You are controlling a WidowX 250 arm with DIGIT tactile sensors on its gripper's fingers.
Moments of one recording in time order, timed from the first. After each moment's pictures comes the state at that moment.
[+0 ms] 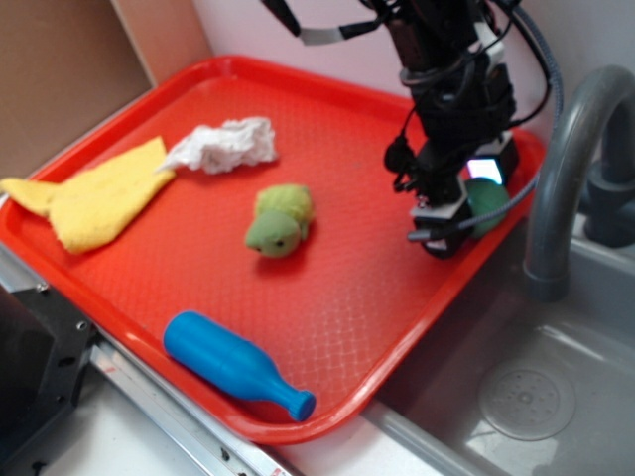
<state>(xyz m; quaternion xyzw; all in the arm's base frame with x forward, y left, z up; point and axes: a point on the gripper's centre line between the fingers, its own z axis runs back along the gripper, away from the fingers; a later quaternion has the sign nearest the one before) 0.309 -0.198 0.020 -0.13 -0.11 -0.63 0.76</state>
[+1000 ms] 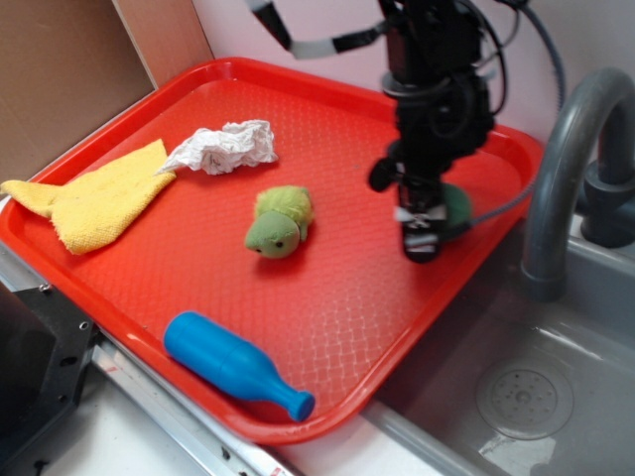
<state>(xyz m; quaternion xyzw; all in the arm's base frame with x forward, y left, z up) 0.273 -0.130 0.056 -0.07 0.03 -0.32 0.94</state>
